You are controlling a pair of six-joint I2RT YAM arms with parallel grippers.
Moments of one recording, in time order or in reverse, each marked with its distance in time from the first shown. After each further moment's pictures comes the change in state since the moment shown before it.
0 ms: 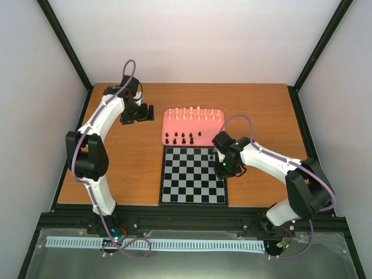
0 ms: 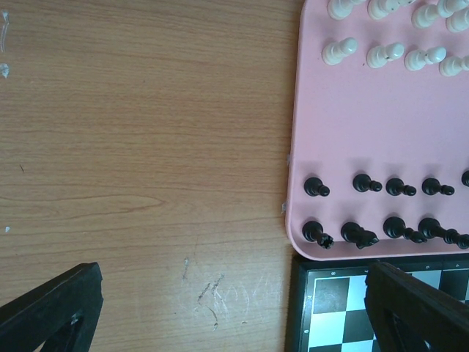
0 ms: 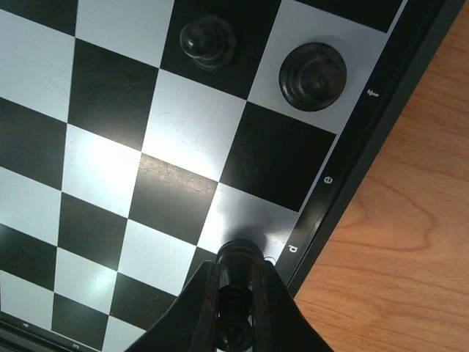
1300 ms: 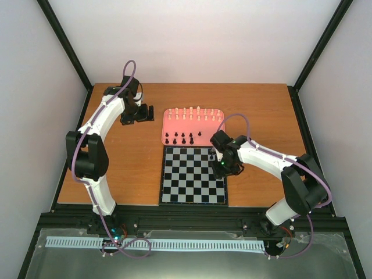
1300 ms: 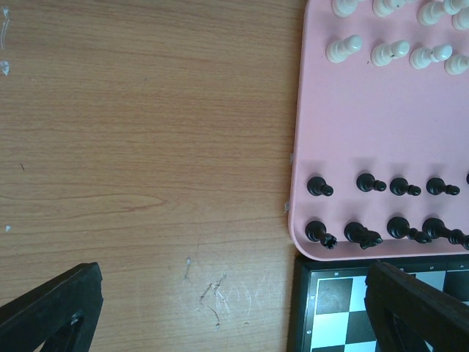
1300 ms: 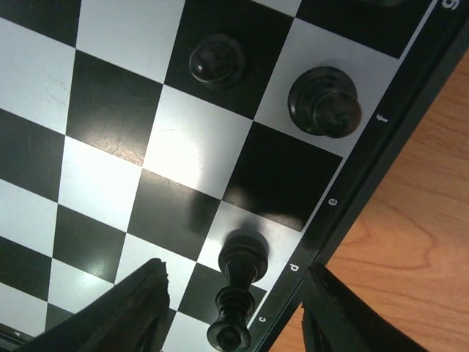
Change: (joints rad) left arm 0.000 0.000 -0.009 0.005 -0.004 0.000; right arm 0.003 0.050 0.029 0.000 0.005 -0.026
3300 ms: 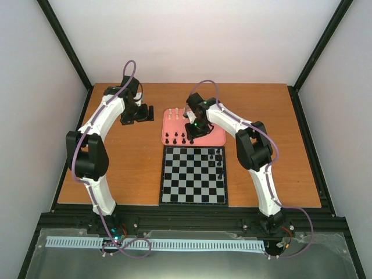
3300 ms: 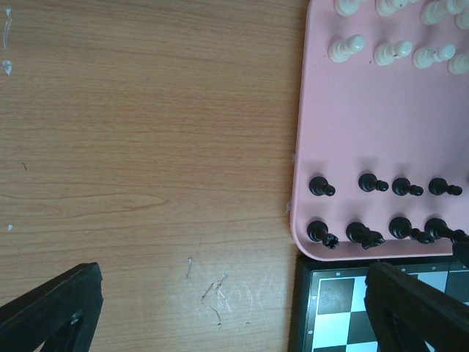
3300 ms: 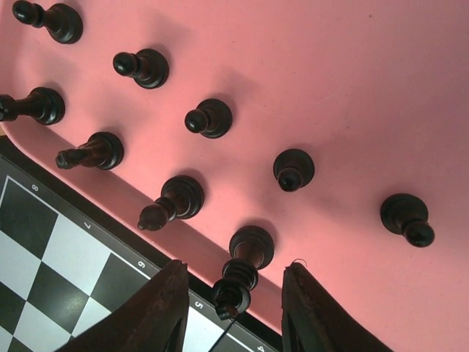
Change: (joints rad) left arm 0.000 0.001 0.002 -0.003 -0.004 0.000; right arm -0.063 0.724 0.965 -0.131 -0.108 -0.212
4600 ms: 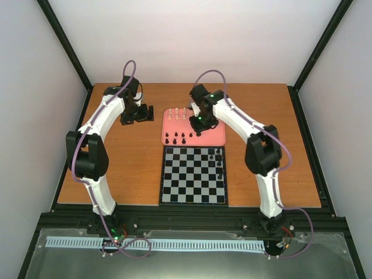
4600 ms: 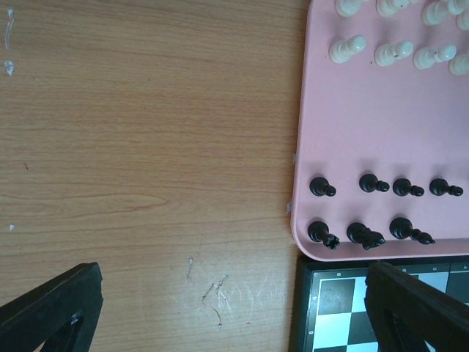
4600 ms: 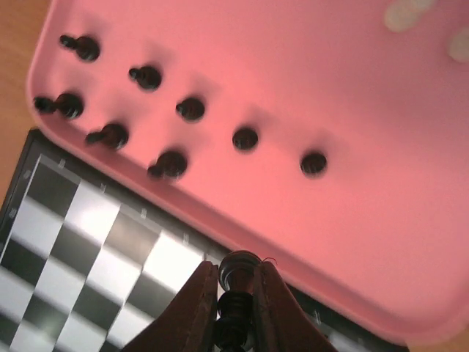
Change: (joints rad) left arm 0.000 0.000 0.001 0.000 -0.003 0.000; right arm 0.000 -0.055 0.090 -0.112 0.113 0.002
